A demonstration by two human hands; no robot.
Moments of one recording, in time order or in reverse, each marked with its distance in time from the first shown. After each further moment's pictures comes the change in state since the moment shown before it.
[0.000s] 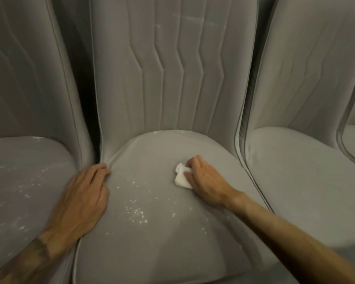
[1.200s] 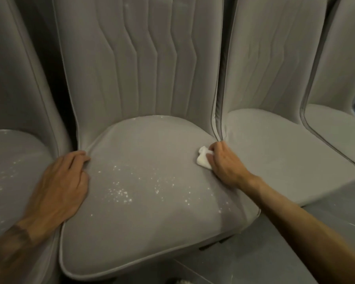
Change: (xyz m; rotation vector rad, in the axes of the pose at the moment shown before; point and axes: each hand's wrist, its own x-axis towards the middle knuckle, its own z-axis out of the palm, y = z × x) left_hand -0.001 0.005 -0.007 -0.020 -0.052 0.004; right_hand -0.069 0.046 -0.040 -0.115 0.062 0.353
